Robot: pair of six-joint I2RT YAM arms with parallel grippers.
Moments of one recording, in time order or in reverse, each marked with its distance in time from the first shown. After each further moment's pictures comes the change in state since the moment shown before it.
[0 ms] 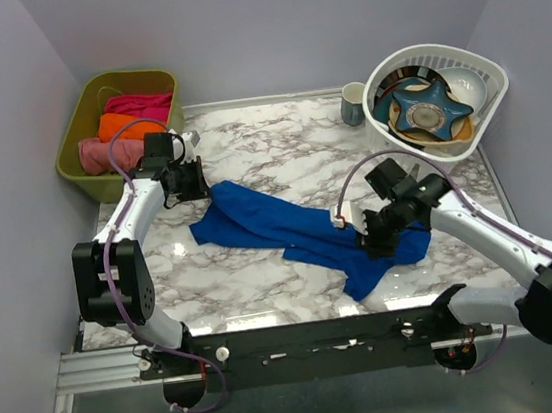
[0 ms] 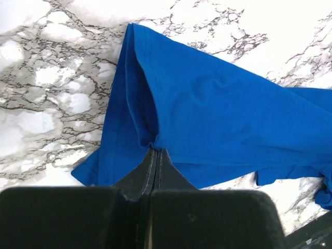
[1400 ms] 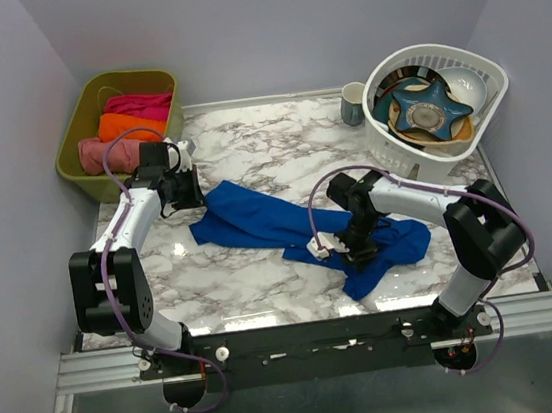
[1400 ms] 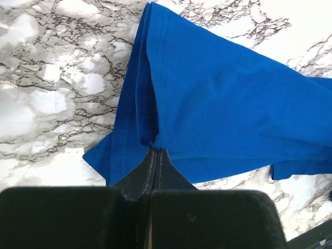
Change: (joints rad) left arm 0.029 -0.056 -0.088 0.019 -0.020 0.030; right arm 0.100 0.533 0.099 -0.066 -0.118 -0.557
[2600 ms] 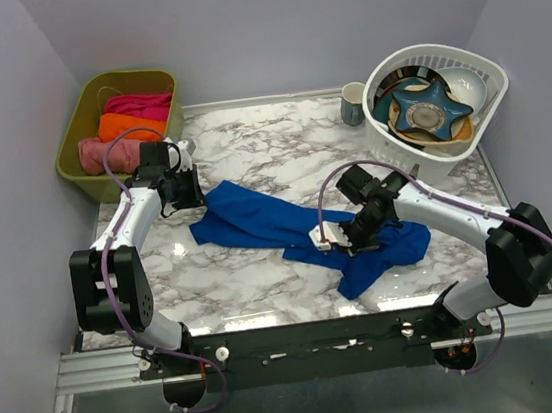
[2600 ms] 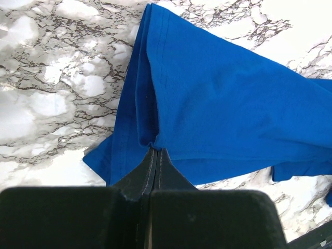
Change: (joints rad) left arm 0.000 0.007 0.002 0.007 0.000 0.000; right arm 0.000 -0.204 -0.057 0.124 0.027 0.160
